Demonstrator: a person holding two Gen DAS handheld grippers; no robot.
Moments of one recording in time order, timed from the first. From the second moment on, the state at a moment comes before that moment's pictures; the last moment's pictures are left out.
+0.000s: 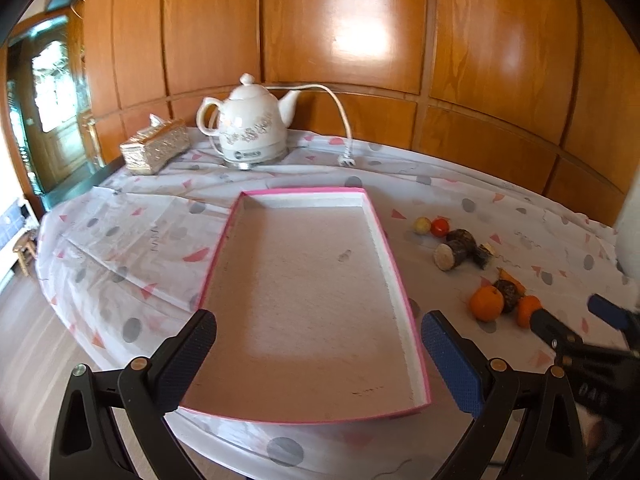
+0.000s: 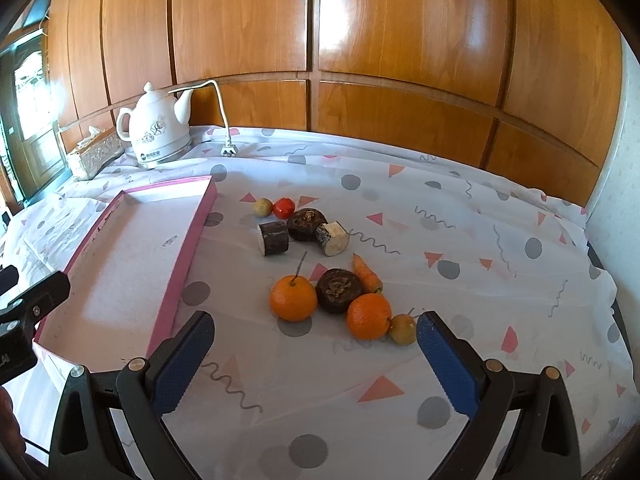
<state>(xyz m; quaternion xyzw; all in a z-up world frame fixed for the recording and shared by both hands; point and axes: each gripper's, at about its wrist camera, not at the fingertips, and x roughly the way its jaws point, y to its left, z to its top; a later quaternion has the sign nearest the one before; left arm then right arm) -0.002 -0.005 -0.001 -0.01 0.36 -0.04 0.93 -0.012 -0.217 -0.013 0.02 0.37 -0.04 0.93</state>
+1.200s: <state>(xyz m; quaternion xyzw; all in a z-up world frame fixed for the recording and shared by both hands) 0.010 -0.036 -0.014 -0.01 0.39 -0.15 0.91 0.036 -0.419 -0.026 0.02 0.46 -0.09 0.88</state>
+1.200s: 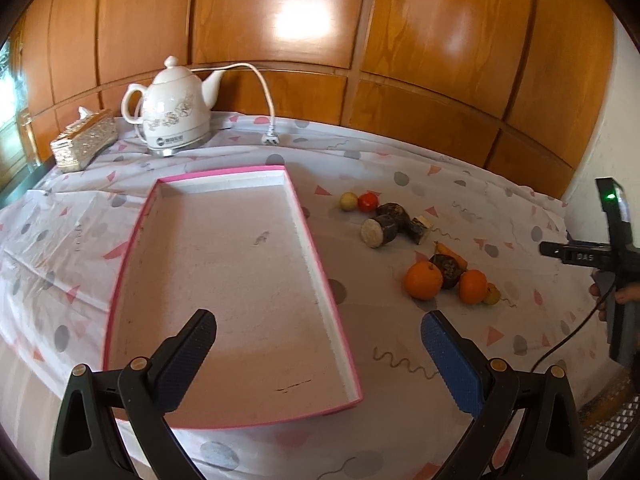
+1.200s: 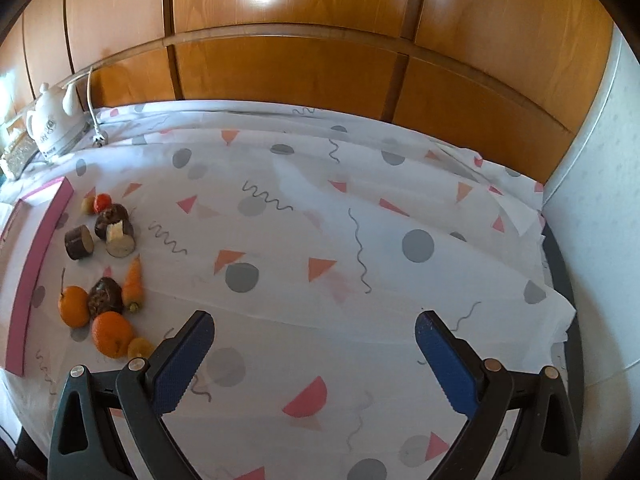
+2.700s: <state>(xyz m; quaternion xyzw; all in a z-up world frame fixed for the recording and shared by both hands) 0.108 -0.102 -0.027 0.09 0.44 -0.22 0.87 -0.042 -0.580 -0.032 0.31 0.40 -0.39 0.77</state>
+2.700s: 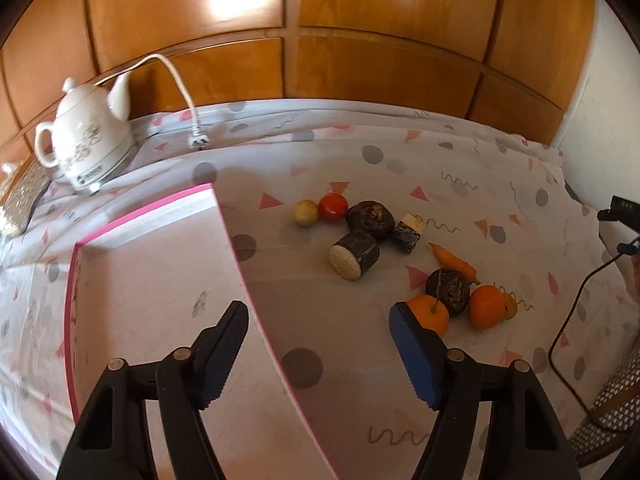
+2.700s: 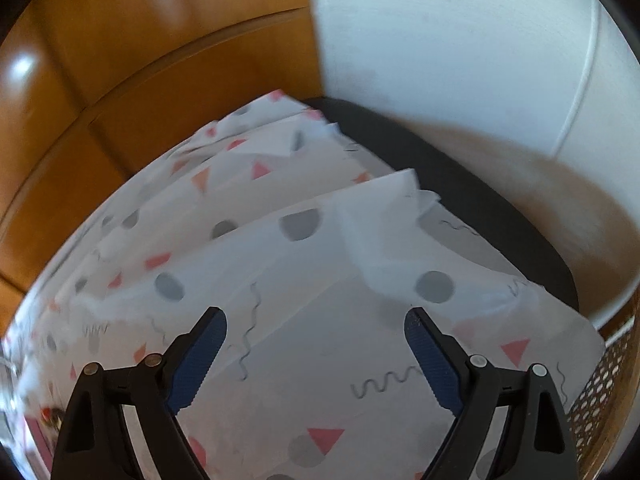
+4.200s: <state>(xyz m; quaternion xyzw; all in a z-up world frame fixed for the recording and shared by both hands) 0.167 -0.168 -0.072 0.19 0.47 -0.32 0.80 -0.052 -0.600 -0.033 0.36 0.39 -0.40 0.75</state>
